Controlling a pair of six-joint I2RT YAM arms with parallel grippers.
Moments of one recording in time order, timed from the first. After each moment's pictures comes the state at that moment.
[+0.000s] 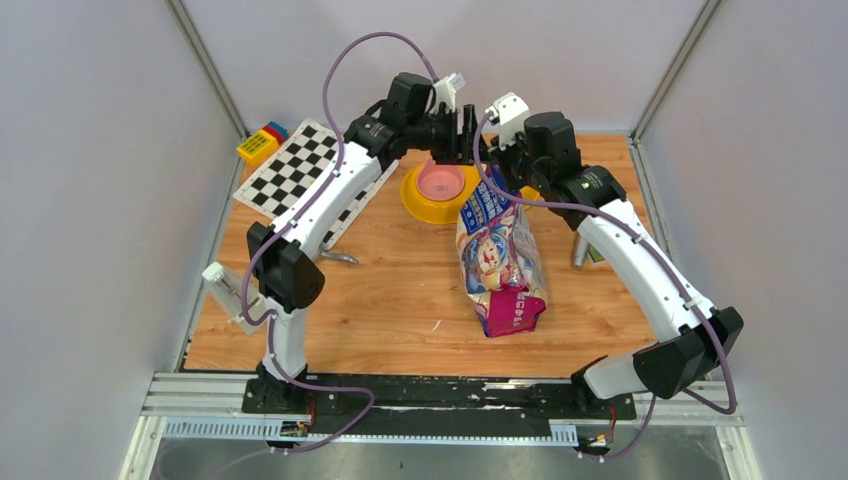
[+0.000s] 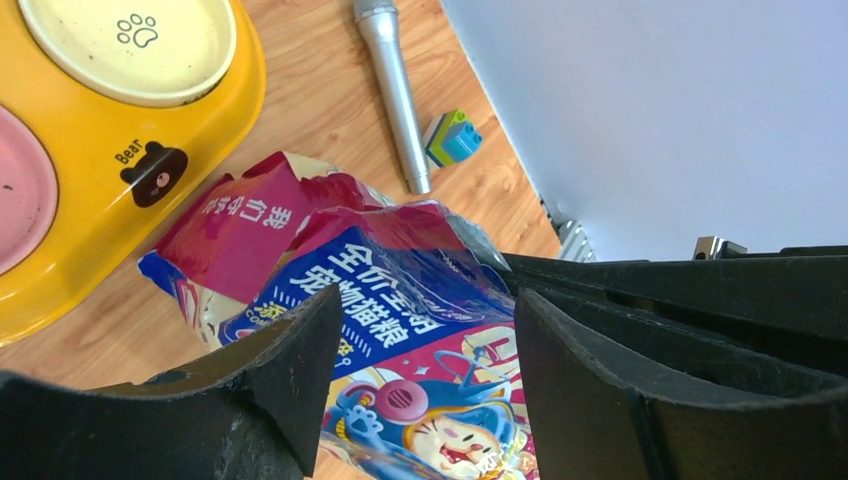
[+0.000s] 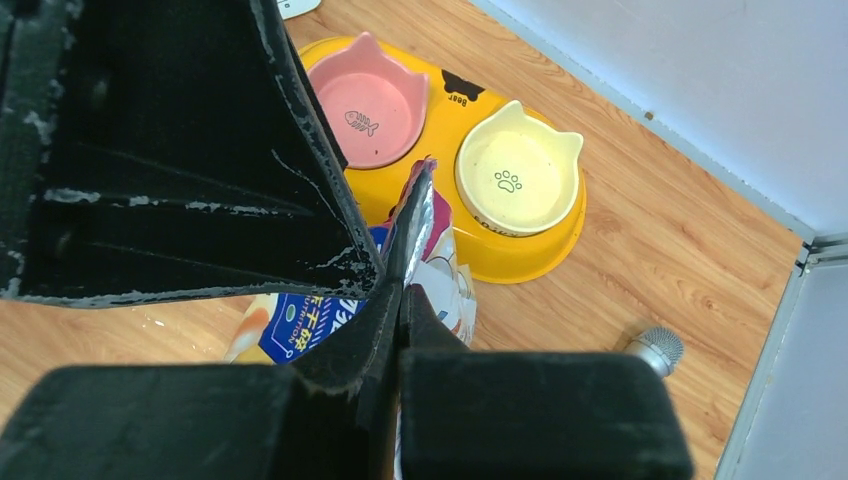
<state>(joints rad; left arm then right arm) -0.61 2.00 2.16 -0.65 0.54 -0.55 0.51 1.42 1.56 -0.62 0.06 -0.19</state>
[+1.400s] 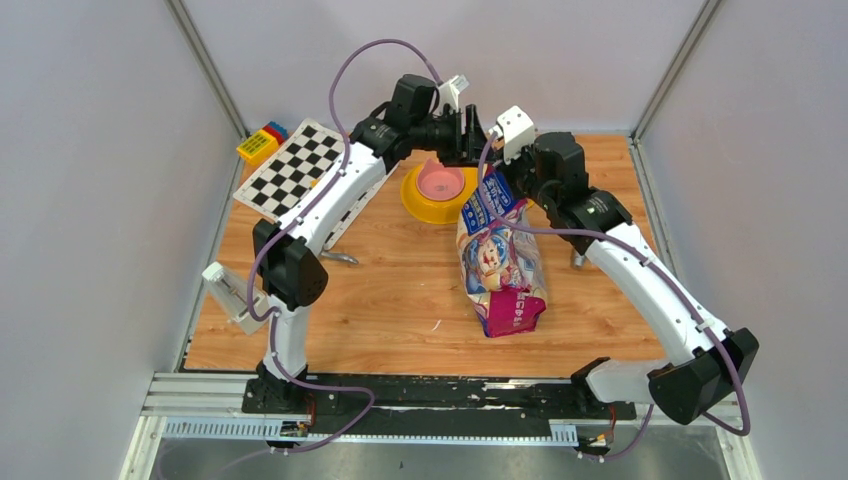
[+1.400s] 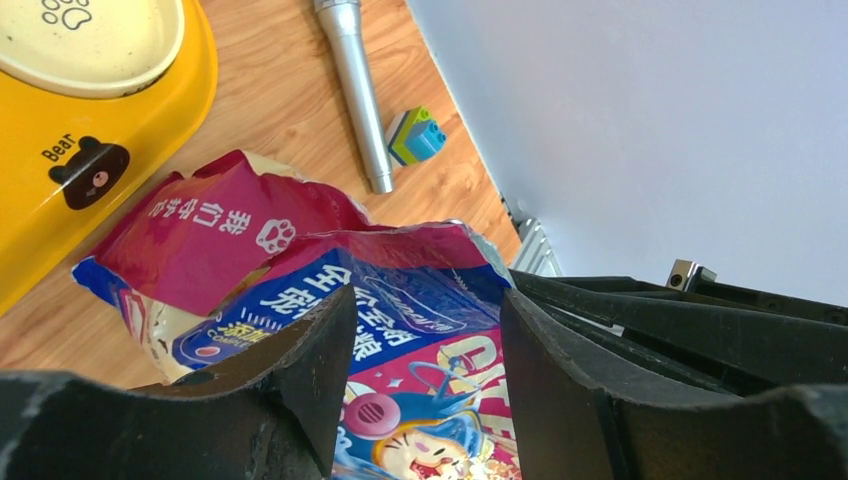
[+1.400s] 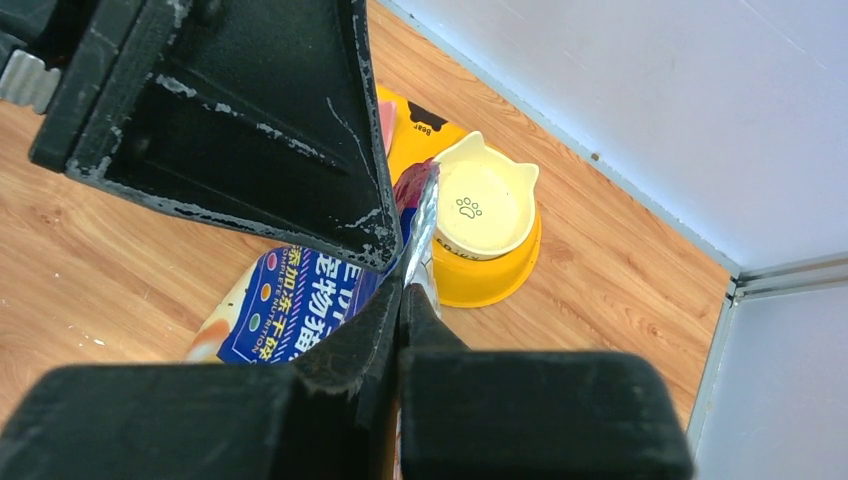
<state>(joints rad) -0.61 2.03 2.16 -0.60 0.60 -0.65 0.52 1.29 1.36 -0.43 0.10 -0.29</state>
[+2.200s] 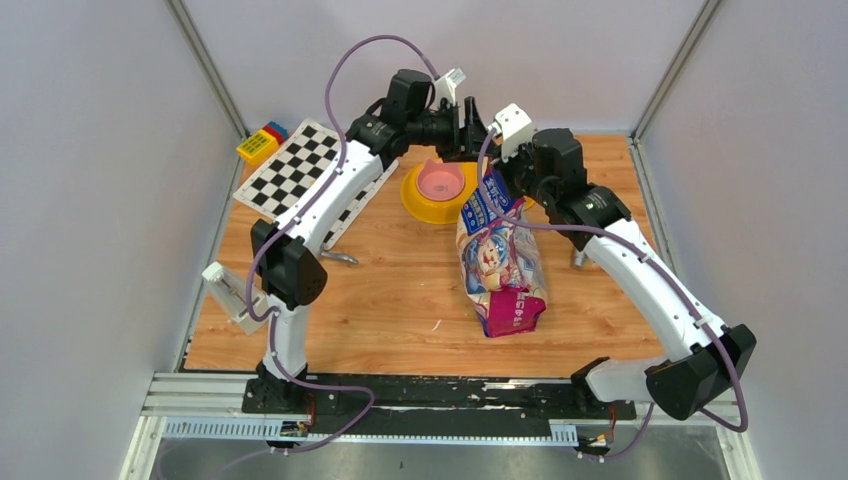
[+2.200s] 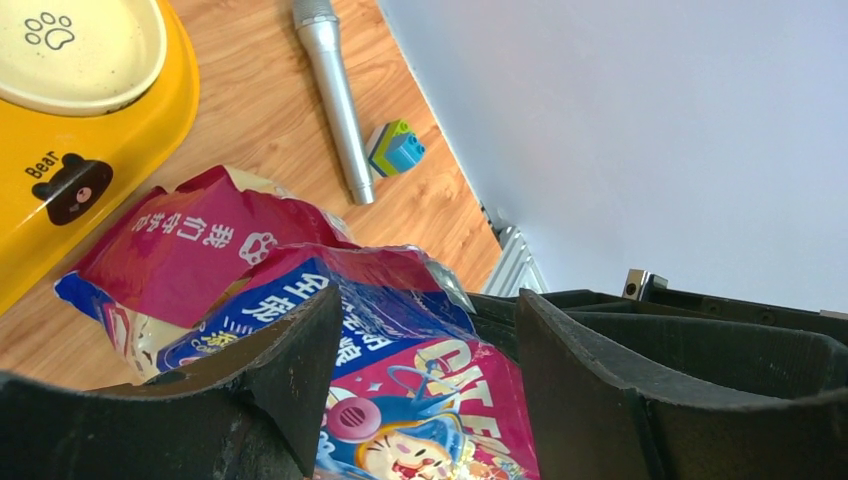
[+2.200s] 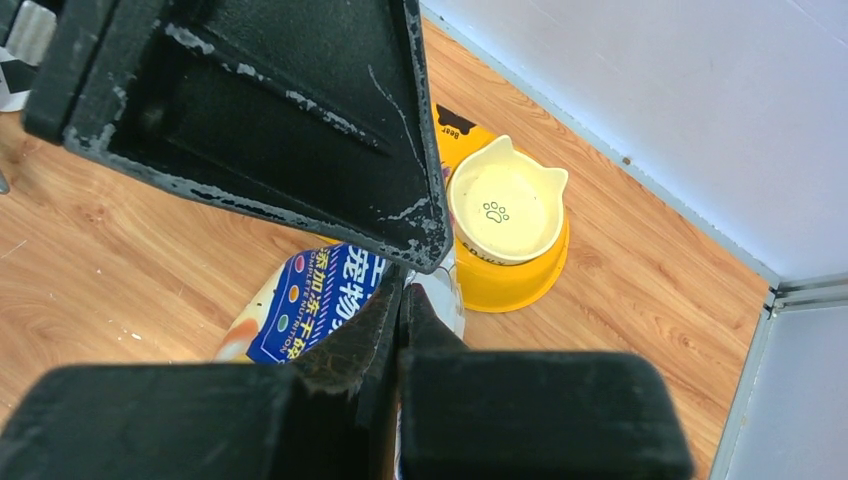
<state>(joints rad) -0.59 2.03 2.18 -0.57 0.63 -0.68 0.52 1.31 1.39 -0.45 0.05 -0.25</state>
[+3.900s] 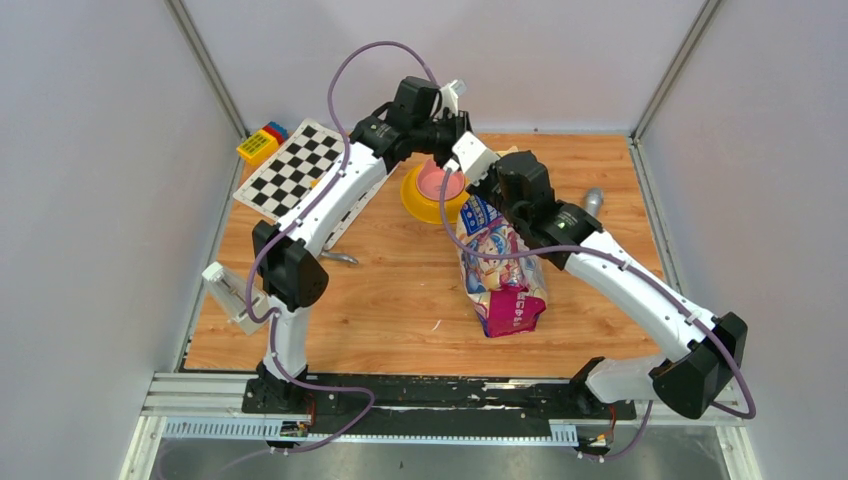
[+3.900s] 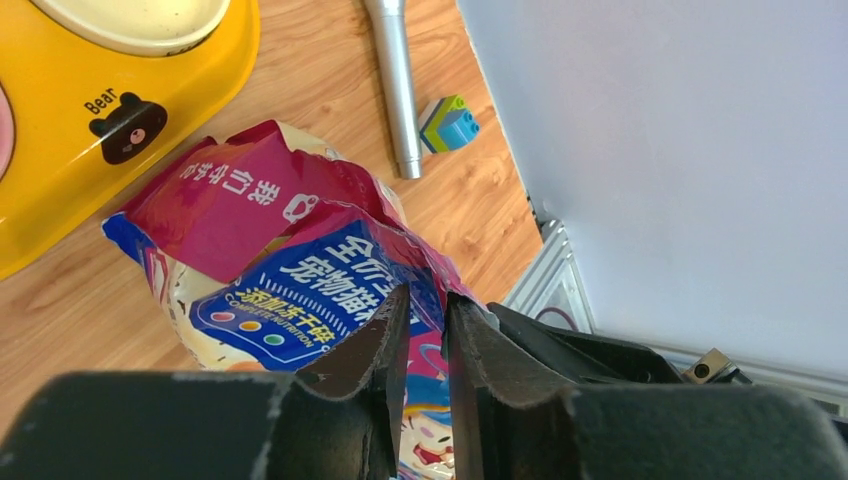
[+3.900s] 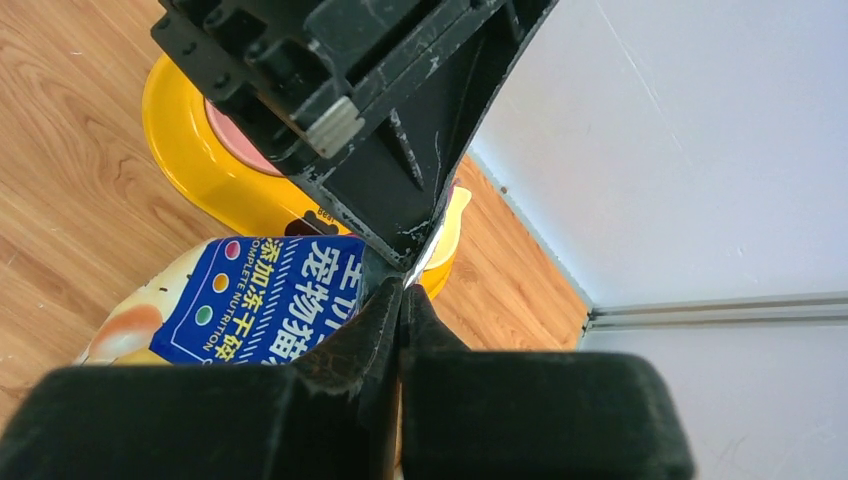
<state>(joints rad) -0.61 2.03 2.18 -0.69 0.52 -0.65 0.71 1.31 1.30 -0.33 0.34 -0.56</state>
